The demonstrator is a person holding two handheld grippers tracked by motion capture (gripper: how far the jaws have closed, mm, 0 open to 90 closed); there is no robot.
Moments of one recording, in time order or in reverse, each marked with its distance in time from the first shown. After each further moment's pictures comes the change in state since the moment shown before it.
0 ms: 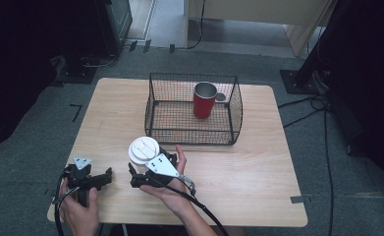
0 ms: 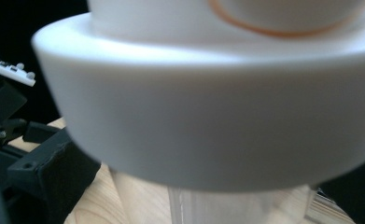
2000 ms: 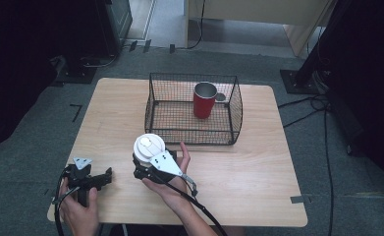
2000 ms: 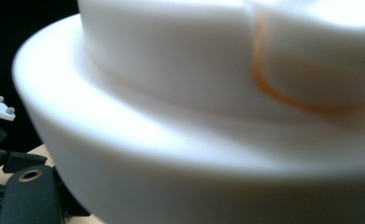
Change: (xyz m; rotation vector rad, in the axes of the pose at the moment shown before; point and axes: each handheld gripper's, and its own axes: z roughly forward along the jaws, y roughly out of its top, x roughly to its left) left arm 0.000 0.000 0.000 0.001 0.000 0.000; right arm -0.005 0.012 -0.003 -0.059 -0.065 0.028
